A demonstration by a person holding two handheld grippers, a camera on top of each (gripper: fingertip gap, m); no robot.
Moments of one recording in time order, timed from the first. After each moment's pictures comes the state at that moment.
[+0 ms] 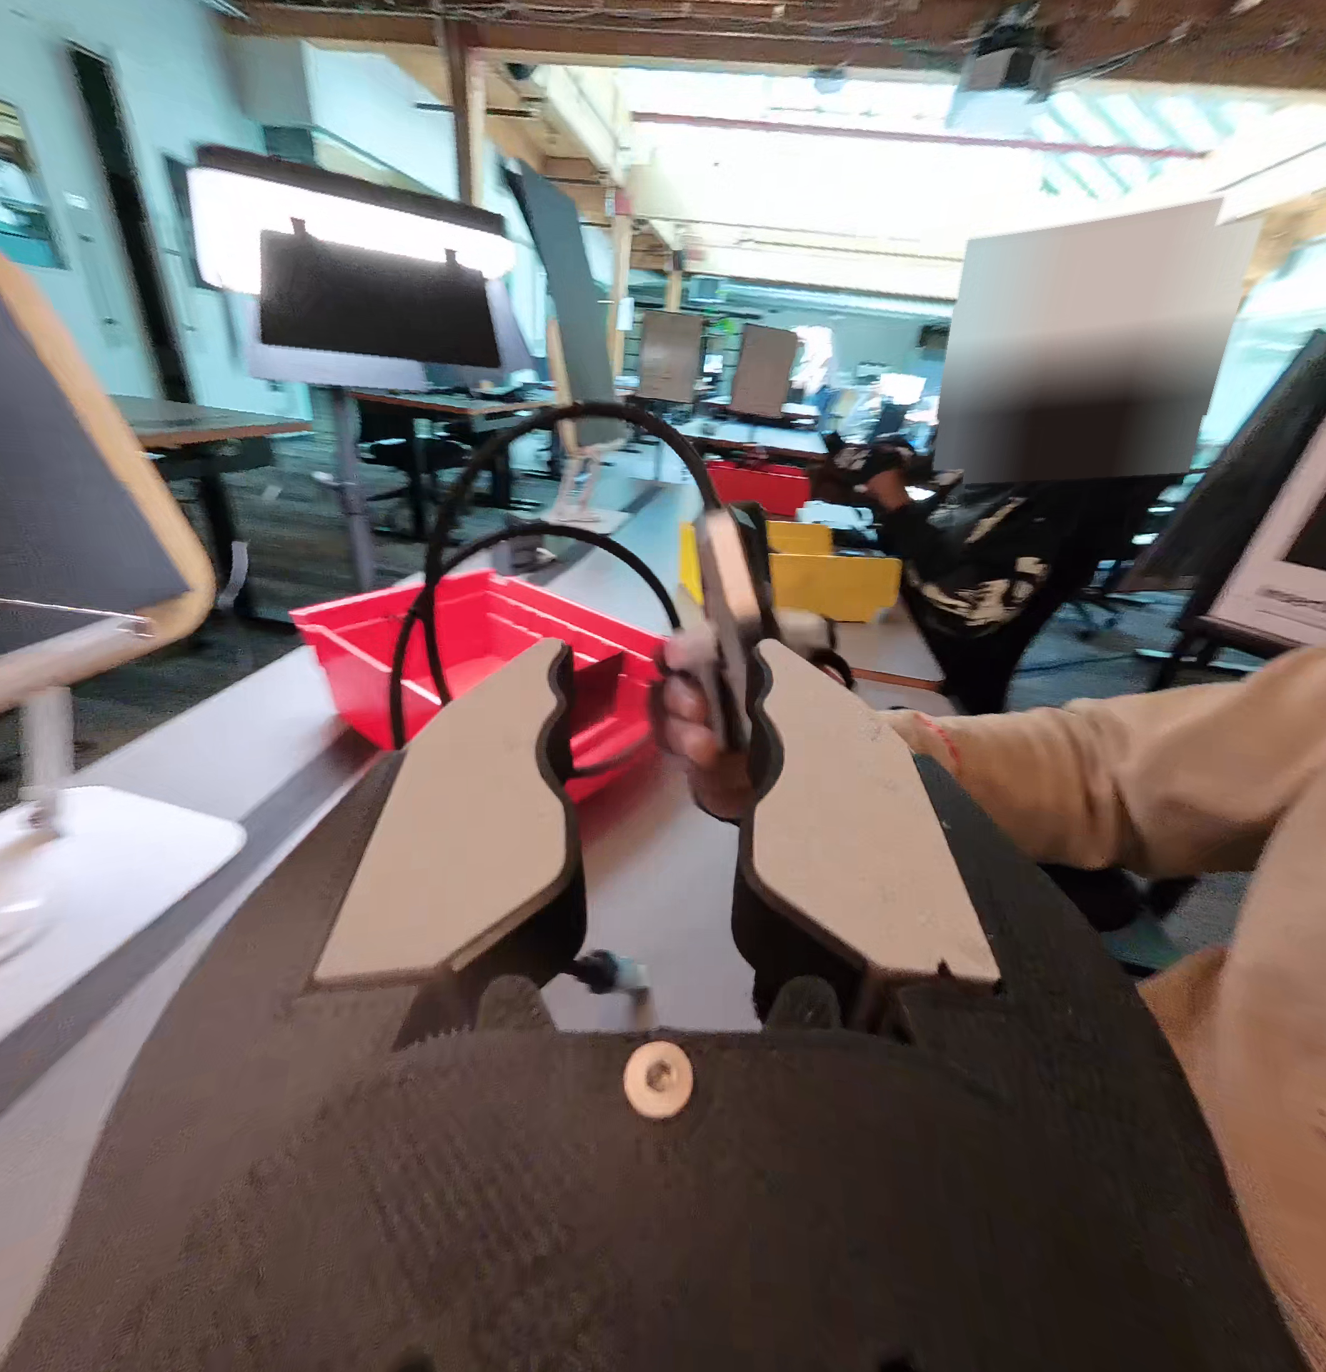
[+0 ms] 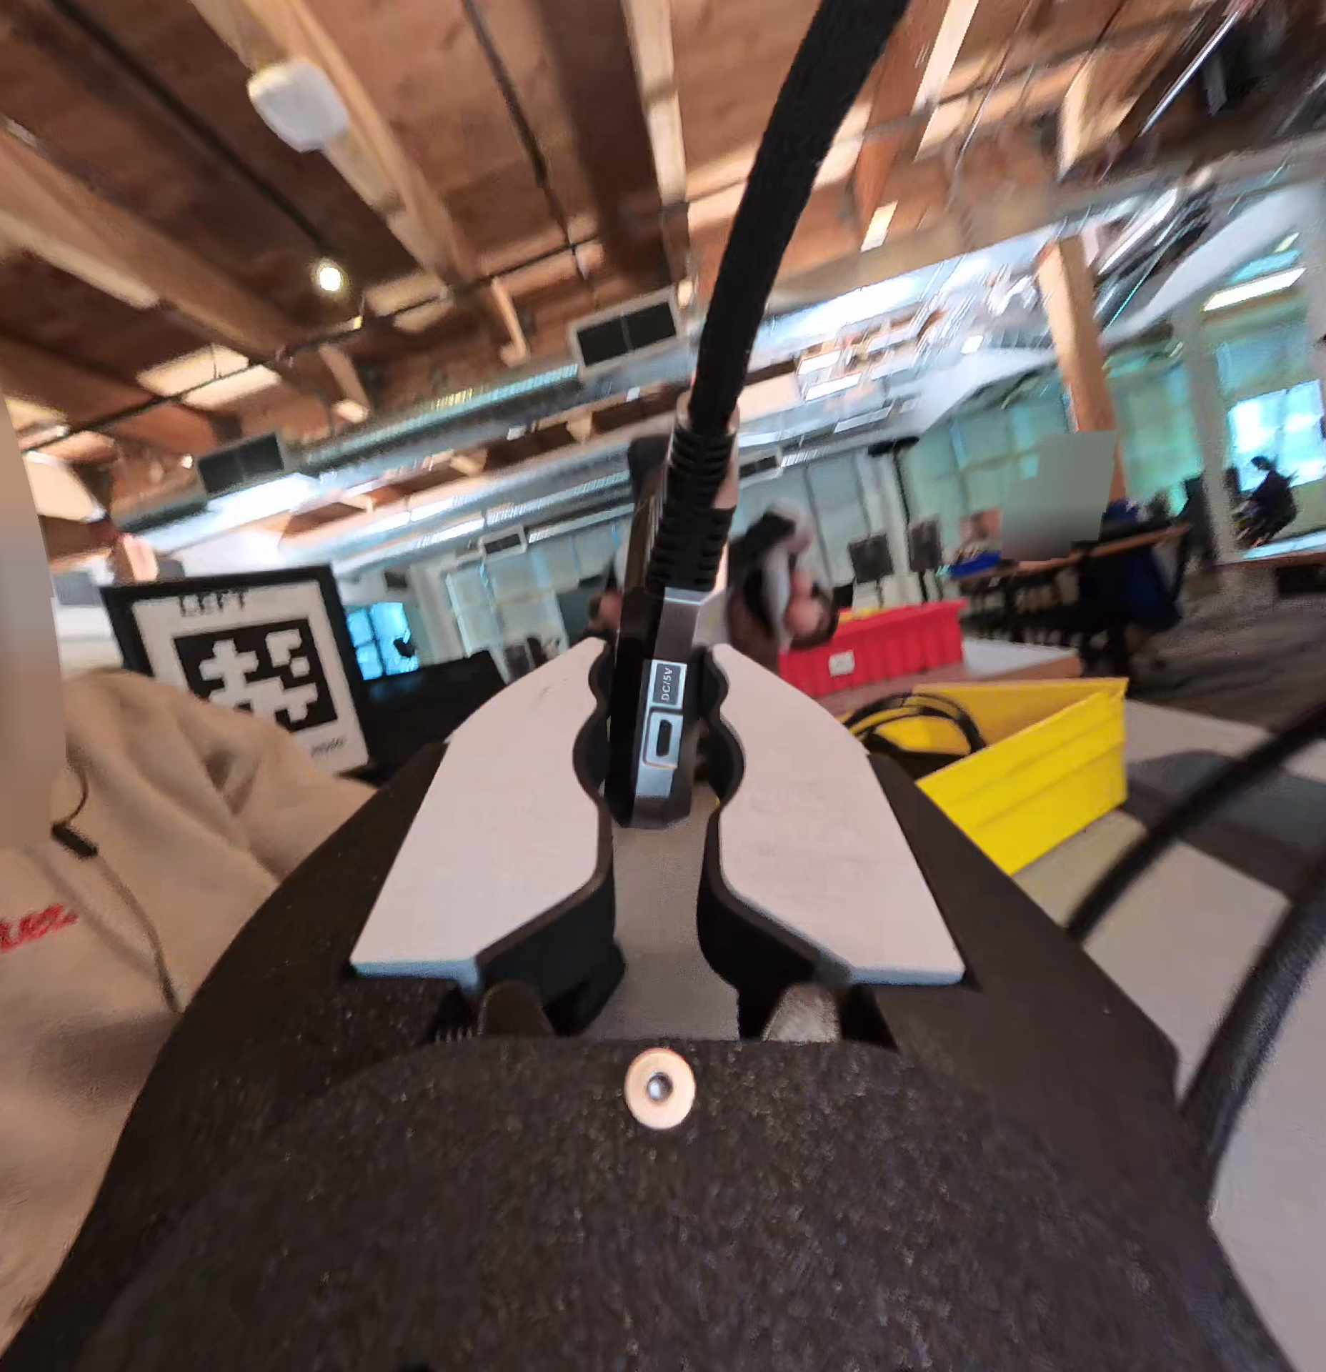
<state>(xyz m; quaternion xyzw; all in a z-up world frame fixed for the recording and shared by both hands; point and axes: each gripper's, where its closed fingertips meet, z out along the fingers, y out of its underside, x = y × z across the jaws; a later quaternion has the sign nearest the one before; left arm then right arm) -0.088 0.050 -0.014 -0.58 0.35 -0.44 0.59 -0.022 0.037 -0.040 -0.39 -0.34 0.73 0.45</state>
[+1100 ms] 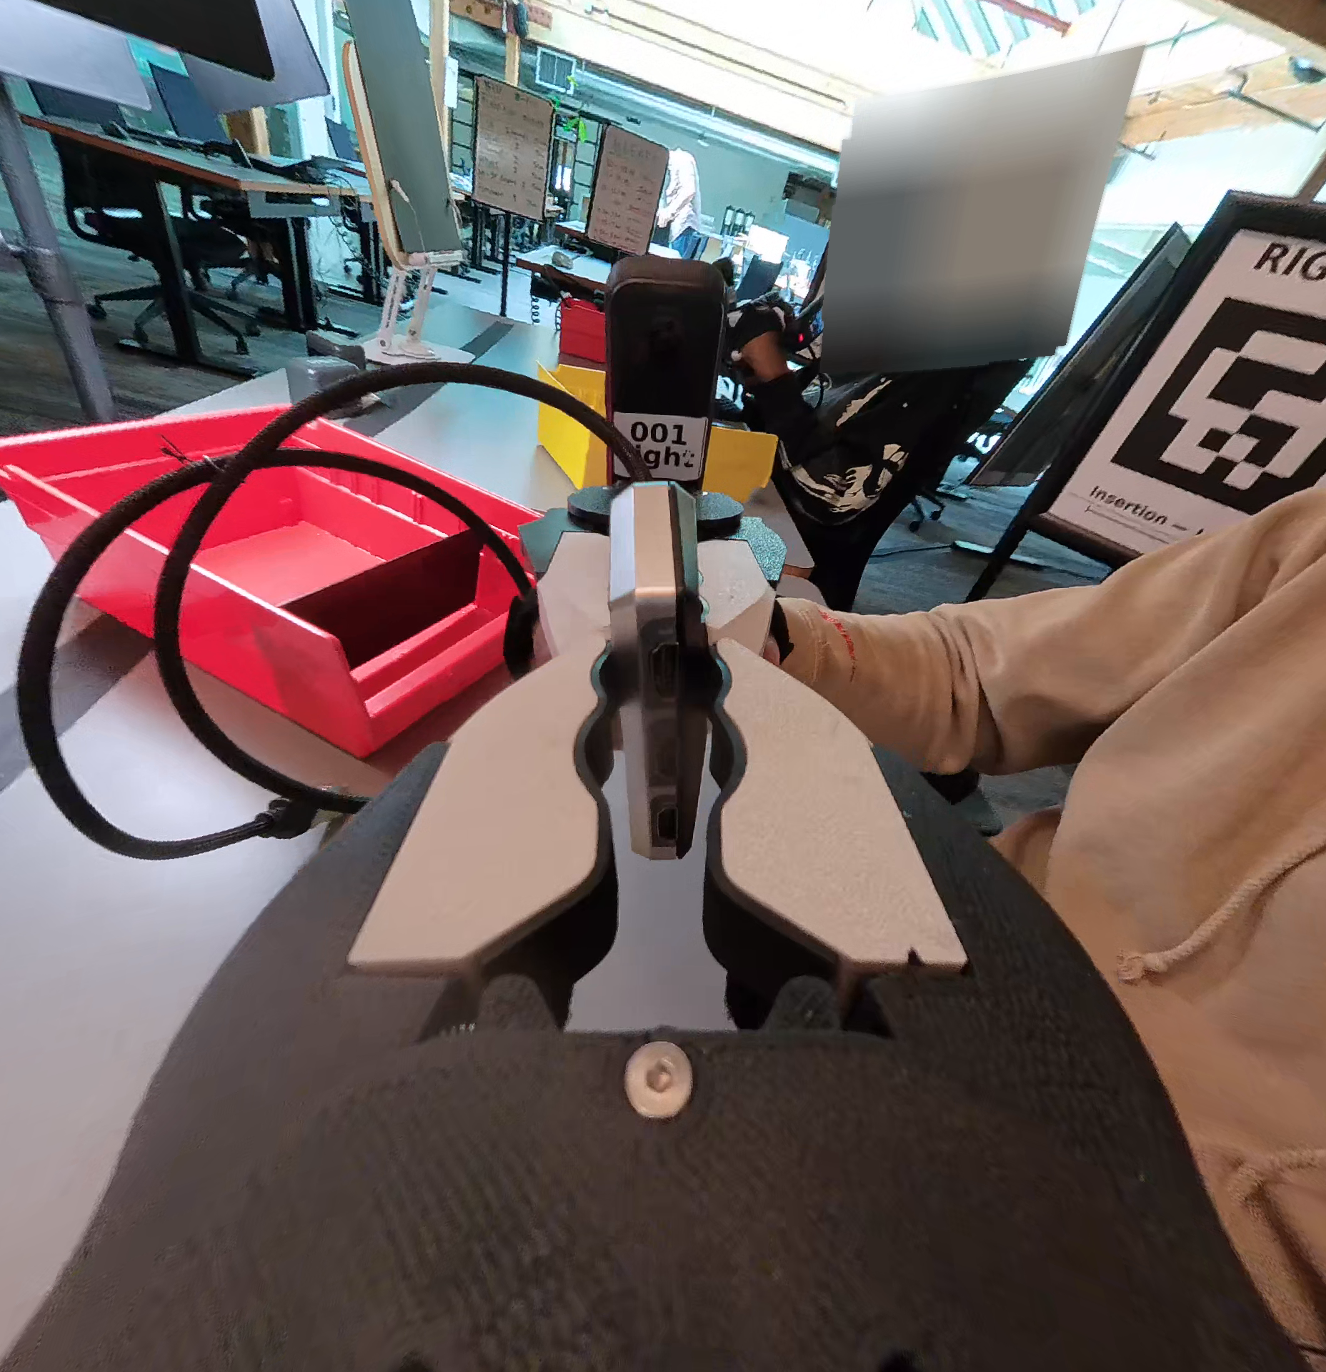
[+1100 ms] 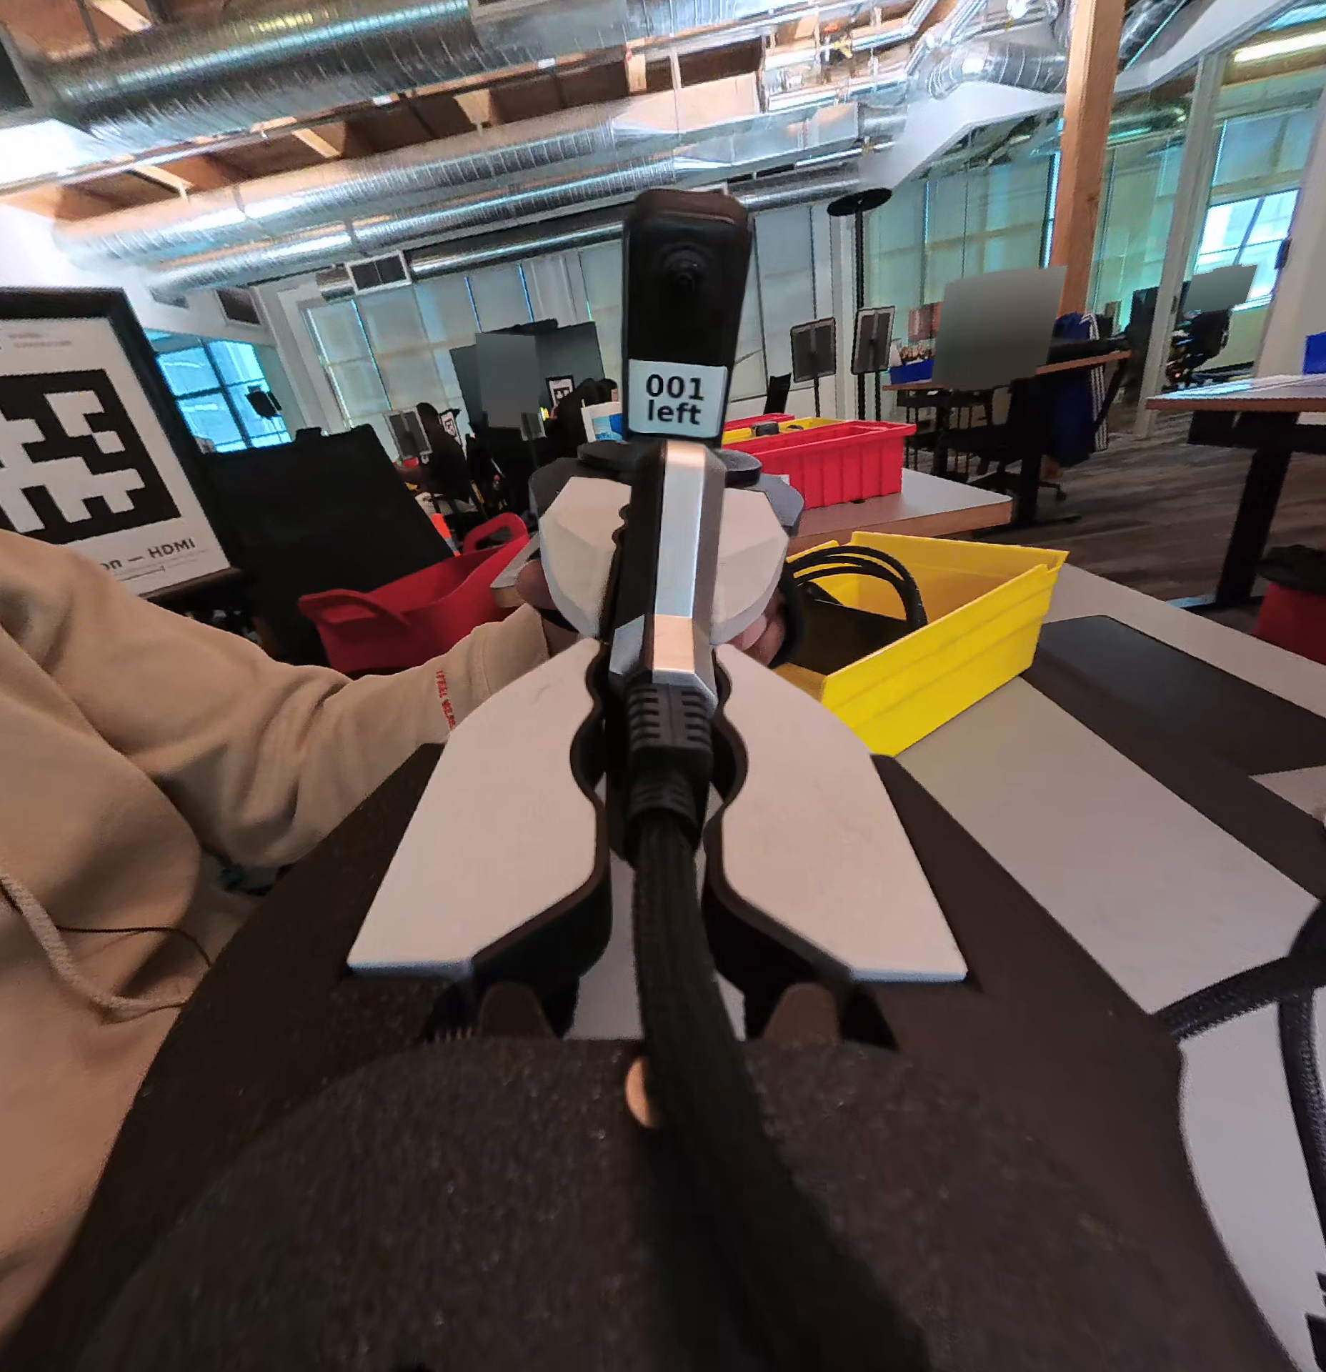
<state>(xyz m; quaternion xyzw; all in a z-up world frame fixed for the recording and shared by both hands) -0.048 0.033 -0.058 -0.61 0.41 -0.50 0.45 -0.068 0.031 -0.064 -0.47 -0.47 0.61 0.44</state>
